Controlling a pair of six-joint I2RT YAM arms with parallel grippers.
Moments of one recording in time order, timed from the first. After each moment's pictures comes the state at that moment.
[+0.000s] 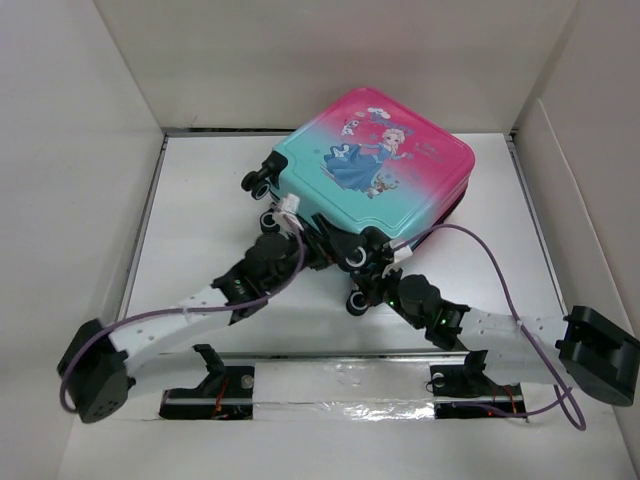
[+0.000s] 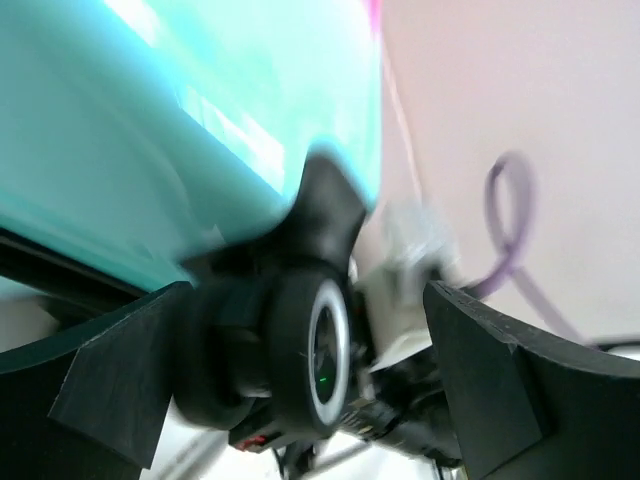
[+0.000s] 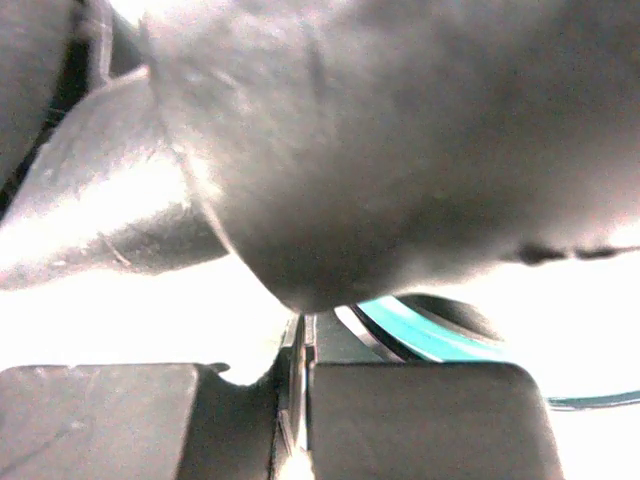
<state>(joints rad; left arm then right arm) -0.95 1.16 0.63 0.39 -0.05 -1.07 1.03 1.11 0.33 0.56 0.35 0.43</state>
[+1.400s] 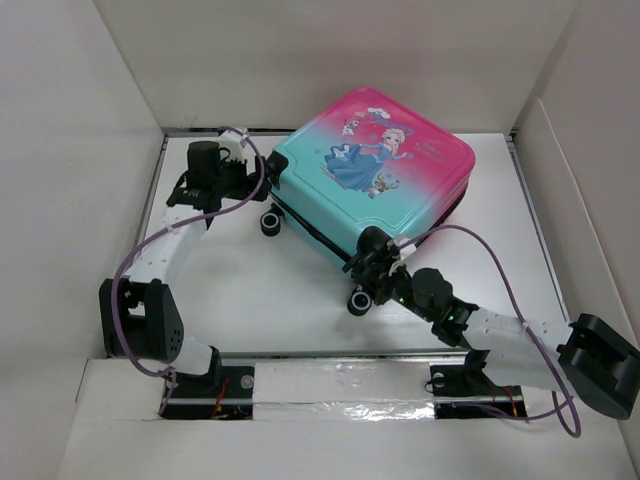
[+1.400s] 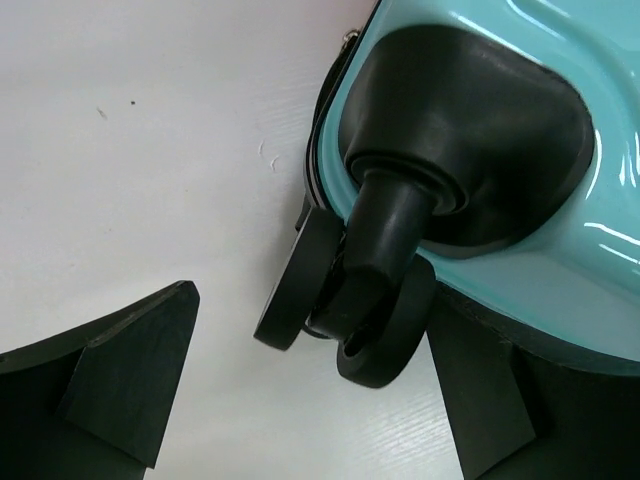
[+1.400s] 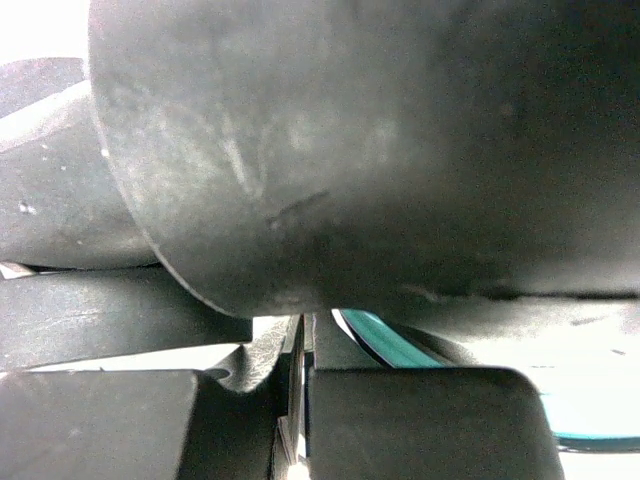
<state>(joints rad) -0.12 1.44 1.14 -0.24 0.25 -0.05 0.89 1.07 0.28 0.62 0.06 0.38</state>
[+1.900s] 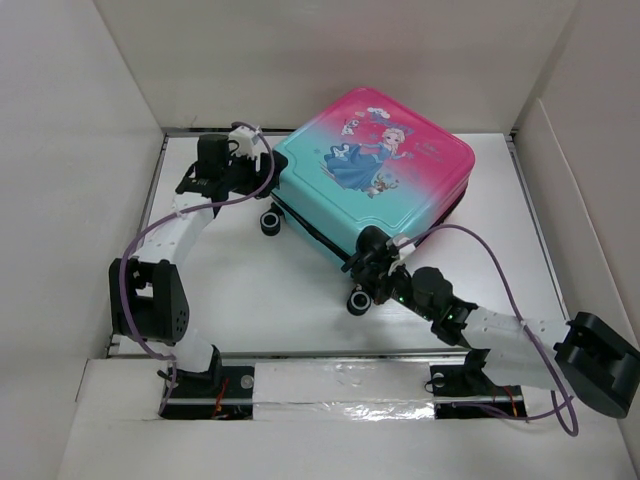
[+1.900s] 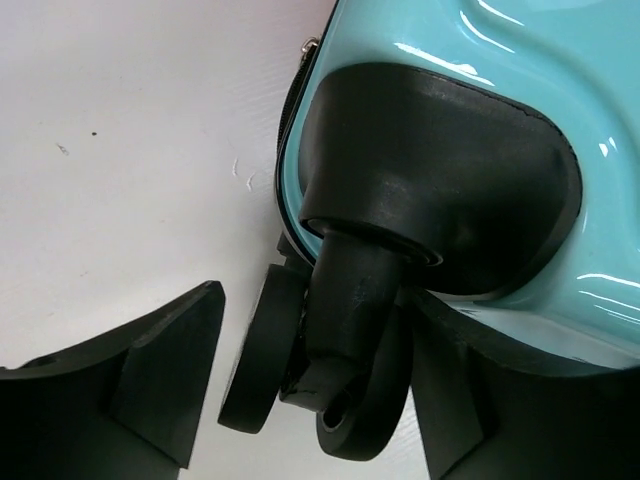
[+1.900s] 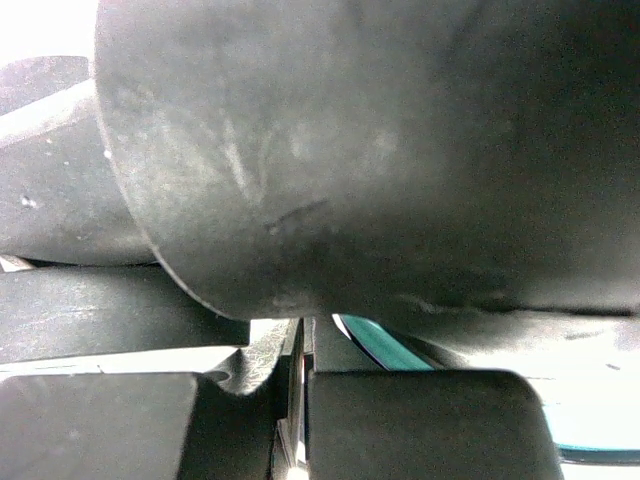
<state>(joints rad) -0.15 1.57 1.26 -0.28 0.31 0.03 0.87 1.09 0.28 0.64 0.02 0.36</state>
